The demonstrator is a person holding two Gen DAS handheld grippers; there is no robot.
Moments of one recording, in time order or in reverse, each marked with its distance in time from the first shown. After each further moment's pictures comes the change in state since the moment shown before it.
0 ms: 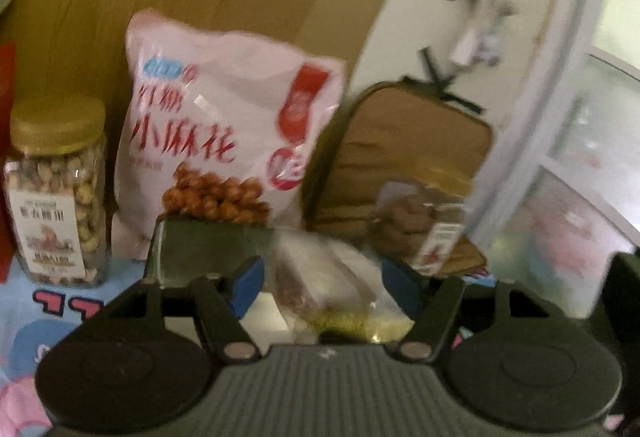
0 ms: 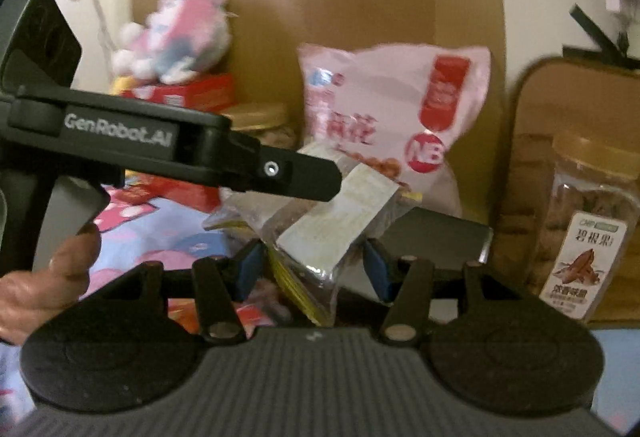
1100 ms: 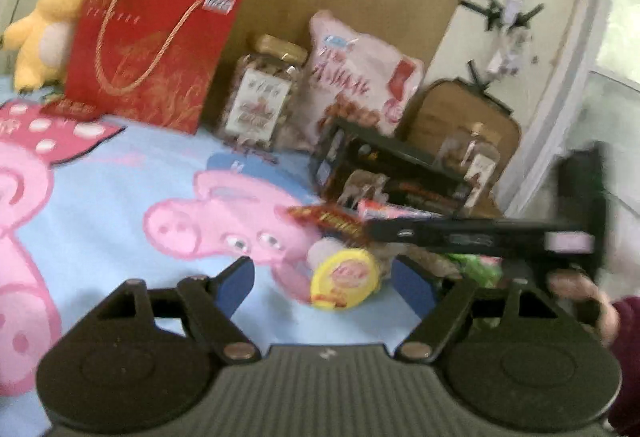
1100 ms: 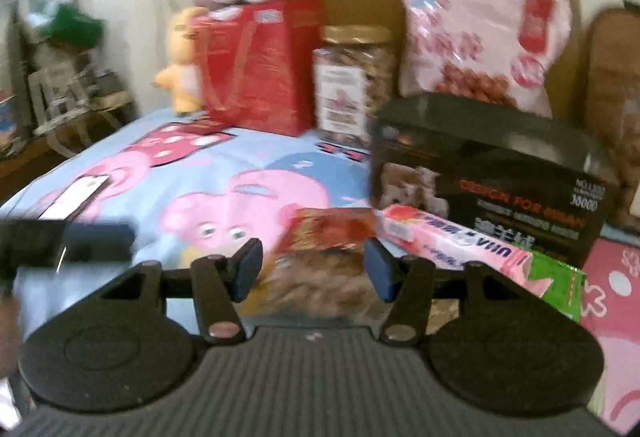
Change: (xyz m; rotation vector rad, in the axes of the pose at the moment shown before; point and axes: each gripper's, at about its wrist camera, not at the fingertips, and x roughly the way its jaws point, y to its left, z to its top) left arm -0.196 0.071 -0.175 -0.070 -0.146 0.115; right arm 0.002 0.100 -0.056 0.045 0.146 0.105
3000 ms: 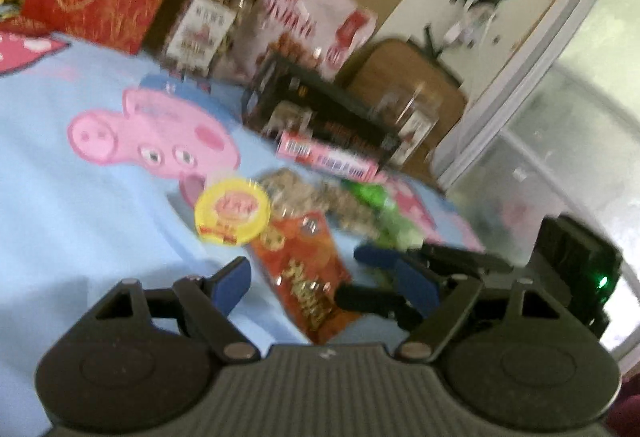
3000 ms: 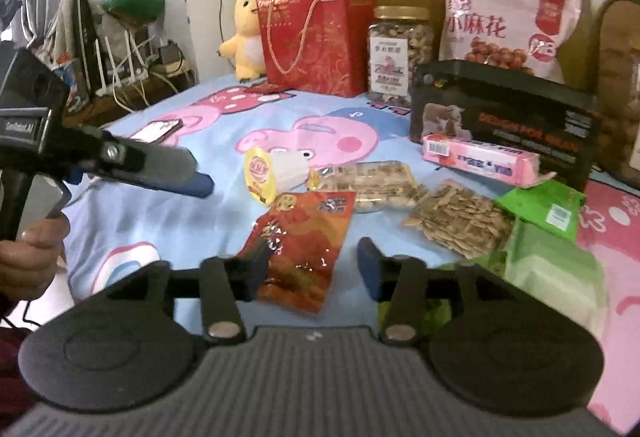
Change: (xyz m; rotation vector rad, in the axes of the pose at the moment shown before) left arm 0.009 -0.023 -0.019 -0.142 0.212 -0.188; right arm -0.071 0.029 -0.074 -0.138 -0.003 0.133
